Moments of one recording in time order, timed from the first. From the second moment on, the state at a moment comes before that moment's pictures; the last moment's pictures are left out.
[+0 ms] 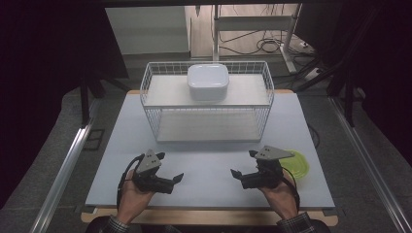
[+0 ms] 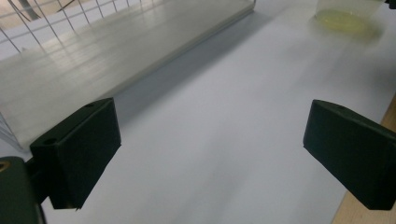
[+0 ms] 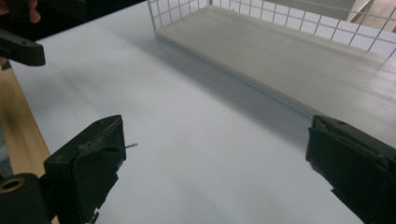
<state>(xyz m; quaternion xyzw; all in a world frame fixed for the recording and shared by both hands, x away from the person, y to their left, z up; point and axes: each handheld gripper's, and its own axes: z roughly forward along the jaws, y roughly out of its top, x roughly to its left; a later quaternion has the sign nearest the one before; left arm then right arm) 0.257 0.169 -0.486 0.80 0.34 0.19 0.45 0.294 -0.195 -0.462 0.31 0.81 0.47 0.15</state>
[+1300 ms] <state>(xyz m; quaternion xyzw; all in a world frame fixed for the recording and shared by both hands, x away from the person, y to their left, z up) 0.244 0.169 -0.509 0.82 0.33 0.19 0.43 0.289 -0.251 -0.459 0.38 0.82 0.39 0.20</state>
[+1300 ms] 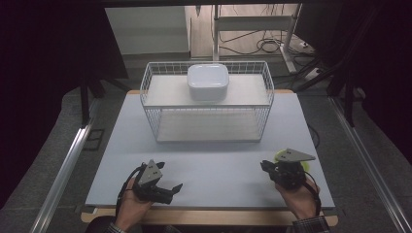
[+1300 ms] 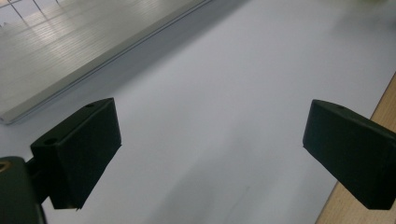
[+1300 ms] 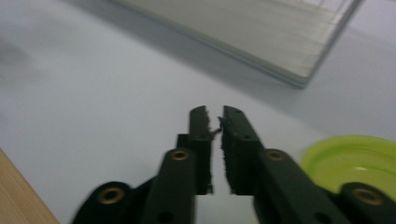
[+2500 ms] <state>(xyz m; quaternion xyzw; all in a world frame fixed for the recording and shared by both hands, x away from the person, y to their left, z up) 0.248 0.173 -0.512 0.81 0.35 0.19 0.43 0.308 -0.367 -0.468 0.53 0.73 0.33 0.27</state>
